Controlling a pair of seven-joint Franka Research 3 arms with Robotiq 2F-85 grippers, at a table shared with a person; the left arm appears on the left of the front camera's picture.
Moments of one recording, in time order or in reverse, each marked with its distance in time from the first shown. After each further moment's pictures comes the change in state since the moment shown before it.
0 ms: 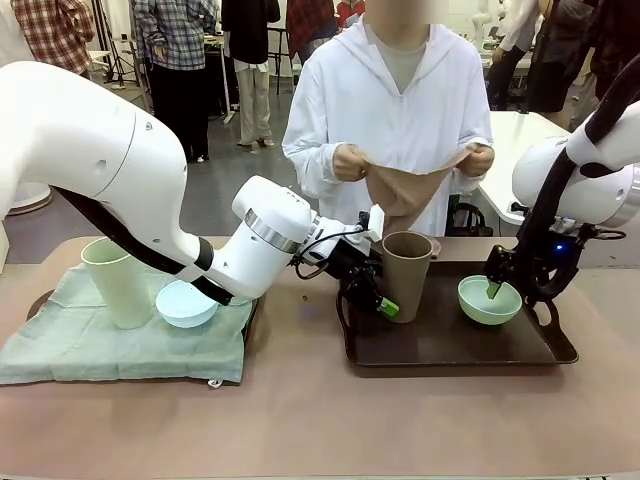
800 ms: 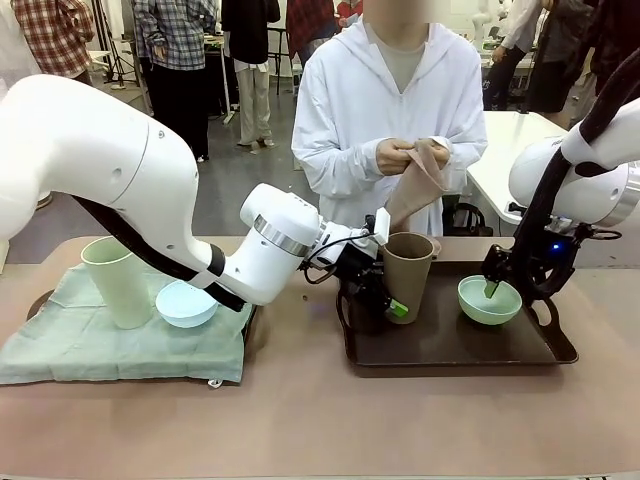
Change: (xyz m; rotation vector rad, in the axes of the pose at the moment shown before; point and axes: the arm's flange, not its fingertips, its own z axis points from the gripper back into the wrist) left arm -0.002 0.007 -0.018 0.012 -0.043 -0.011; right arm 0.005 0.000 -0.004 0.001 0.006 -0.002
